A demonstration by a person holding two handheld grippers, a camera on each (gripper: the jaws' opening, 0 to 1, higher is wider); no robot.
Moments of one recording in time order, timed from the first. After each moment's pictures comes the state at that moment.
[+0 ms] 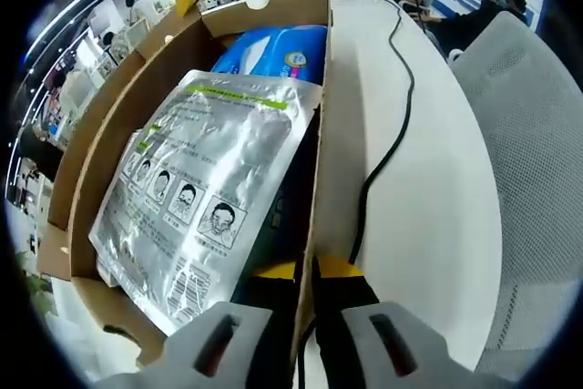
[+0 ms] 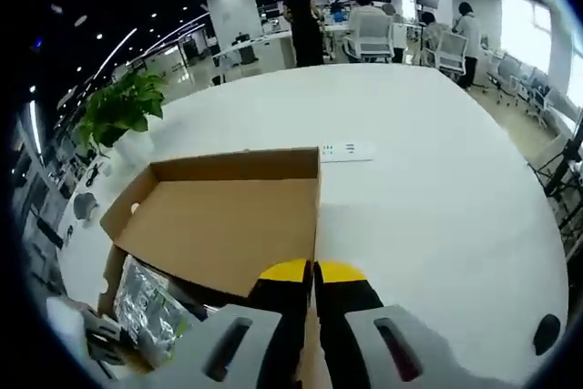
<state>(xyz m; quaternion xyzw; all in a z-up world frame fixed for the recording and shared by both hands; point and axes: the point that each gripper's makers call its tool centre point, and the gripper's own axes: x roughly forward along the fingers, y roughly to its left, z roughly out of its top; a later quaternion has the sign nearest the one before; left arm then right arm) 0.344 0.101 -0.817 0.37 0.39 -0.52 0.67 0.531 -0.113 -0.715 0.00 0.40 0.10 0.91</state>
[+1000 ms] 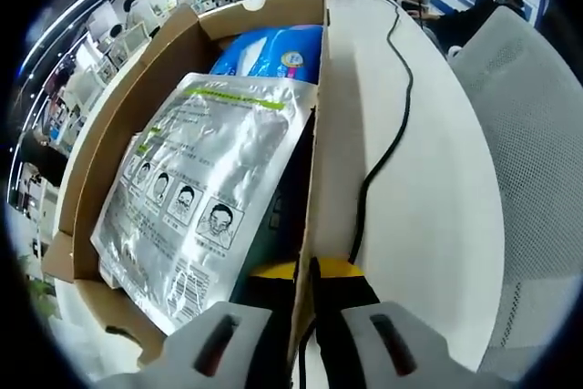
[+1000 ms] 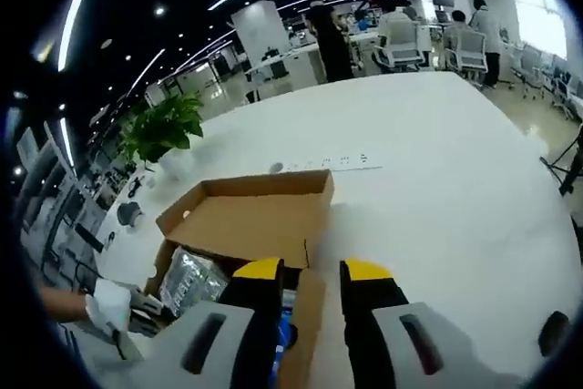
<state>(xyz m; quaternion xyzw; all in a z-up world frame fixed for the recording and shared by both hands) 0.344 0.102 -0.817 0.38 0.38 -0.52 0.67 0.485 -0.150 -0.666 0.12 0.38 0.16 0.90</state>
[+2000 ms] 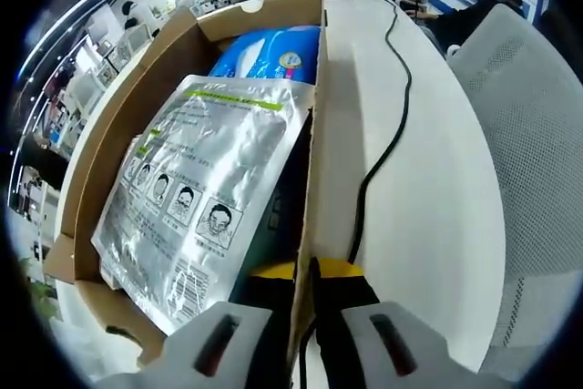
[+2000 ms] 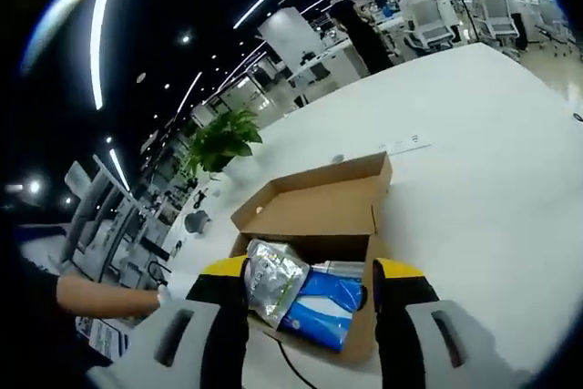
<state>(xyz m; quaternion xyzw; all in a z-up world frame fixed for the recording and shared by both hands) 0.342 0.103 -0.816 0.38 0.38 -0.52 0.67 0.429 -0.098 -0.643 0.21 0.37 0.30 0.85</state>
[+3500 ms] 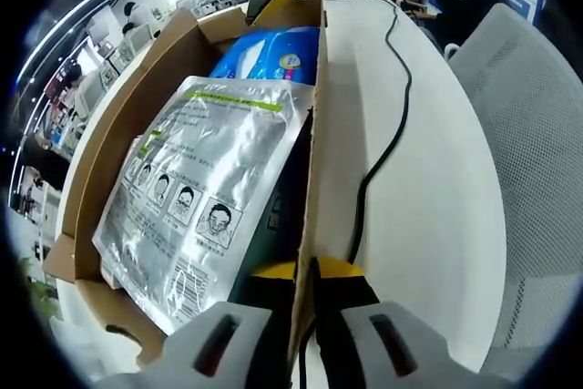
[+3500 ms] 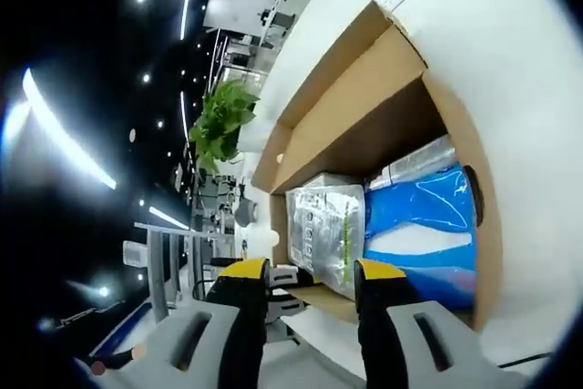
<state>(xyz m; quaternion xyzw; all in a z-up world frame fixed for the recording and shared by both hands) 0.342 0.102 -0.816 0.38 0.38 -0.52 0.67 0.396 -0.010 -0.702 0.41 0.51 0.30 0.69</state>
